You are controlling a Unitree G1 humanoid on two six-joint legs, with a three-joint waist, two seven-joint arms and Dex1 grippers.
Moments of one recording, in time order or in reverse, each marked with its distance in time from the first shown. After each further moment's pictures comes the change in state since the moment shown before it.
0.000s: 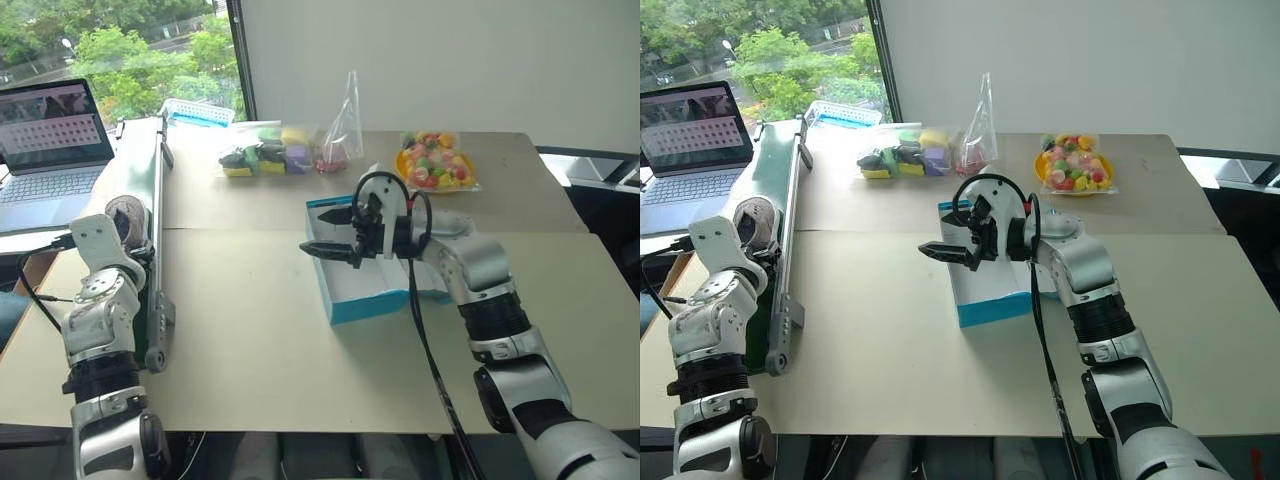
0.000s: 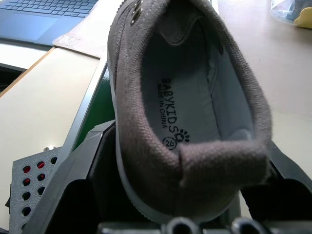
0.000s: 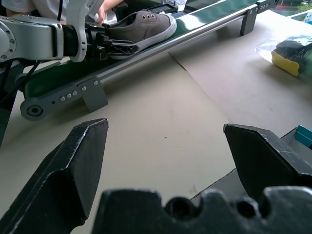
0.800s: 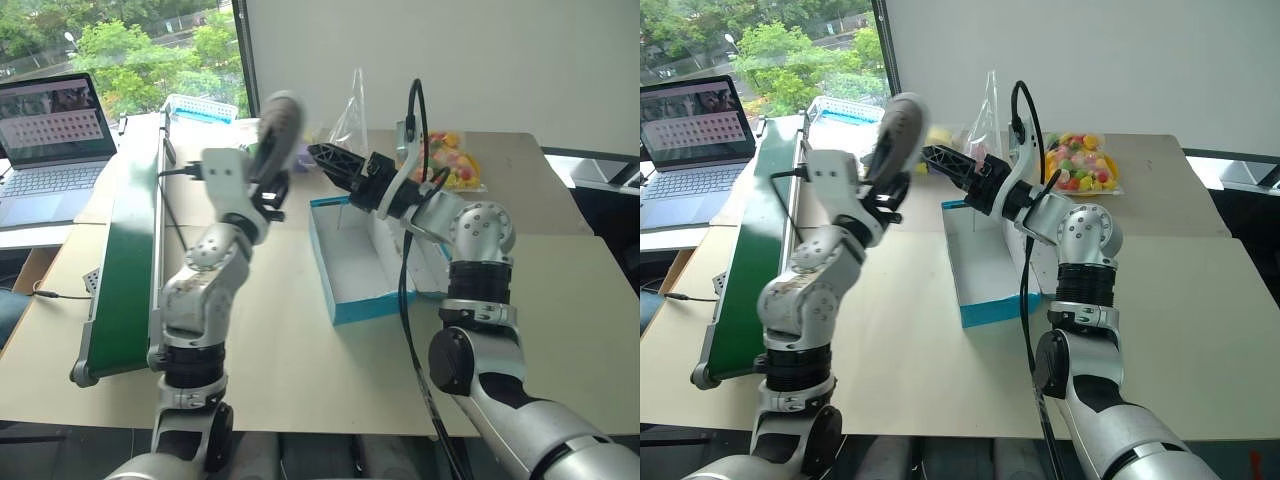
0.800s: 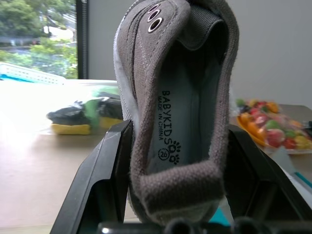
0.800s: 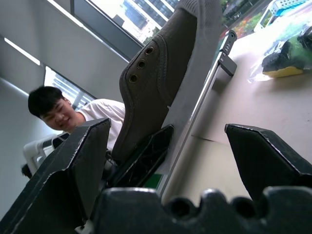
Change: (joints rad) left arm -0.138 -0.347 -0.420 -0.451 -0.104 0.061 -0.036; right arm -0.207 0.262 -0.581 0.201 0.468 0.485 -0.553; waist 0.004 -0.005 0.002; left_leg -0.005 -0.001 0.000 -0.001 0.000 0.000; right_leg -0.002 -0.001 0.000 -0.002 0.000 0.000
